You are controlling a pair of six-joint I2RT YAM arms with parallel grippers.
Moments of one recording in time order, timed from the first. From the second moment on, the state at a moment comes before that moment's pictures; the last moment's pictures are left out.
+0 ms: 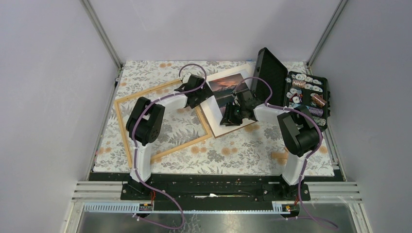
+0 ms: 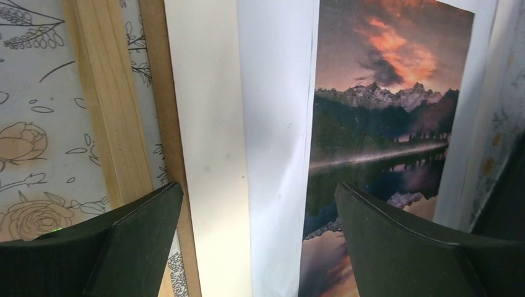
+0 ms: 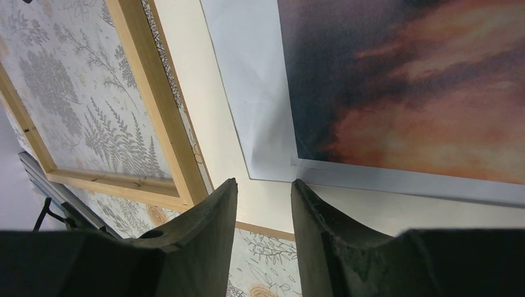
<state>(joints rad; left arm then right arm) -0.48 2.08 1.43 -0.12 -0.10 -0.96 0.45 1.86 1.04 -0.15 -0.39 0.57</state>
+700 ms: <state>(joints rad) -0.48 2.10 1.38 0.03 -0.09 -0.95 0.45 1.87 1.04 -0.11 -0.41 0.57</state>
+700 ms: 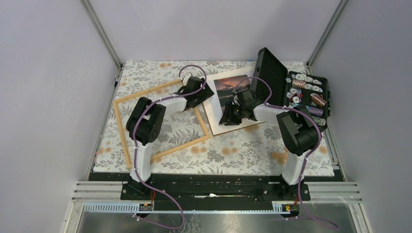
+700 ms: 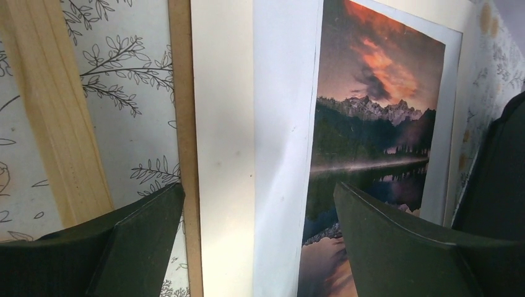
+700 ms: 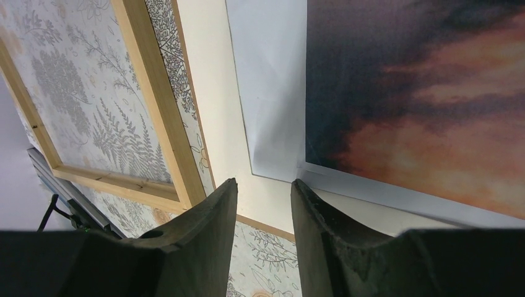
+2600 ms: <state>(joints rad) -0.40 2.09 1.13 0.51 0.19 -0.97 0.44 1.90 1.05 -0.08 -0.46 0.57</state>
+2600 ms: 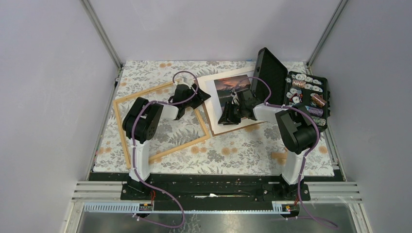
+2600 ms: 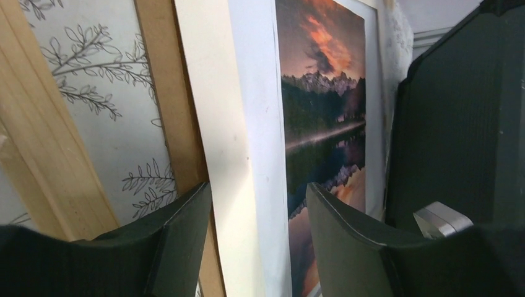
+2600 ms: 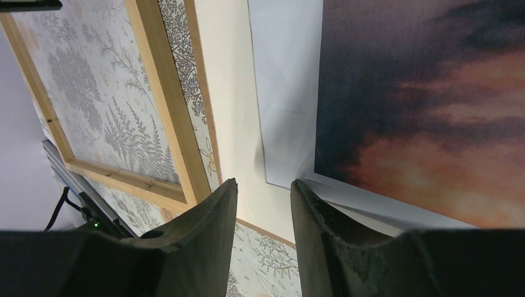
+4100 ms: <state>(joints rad) -0.29 1.71 1.23 -0.10 0.24 -0.83 0.76 1.47 1.03 -0.30 -0.21 0.31</state>
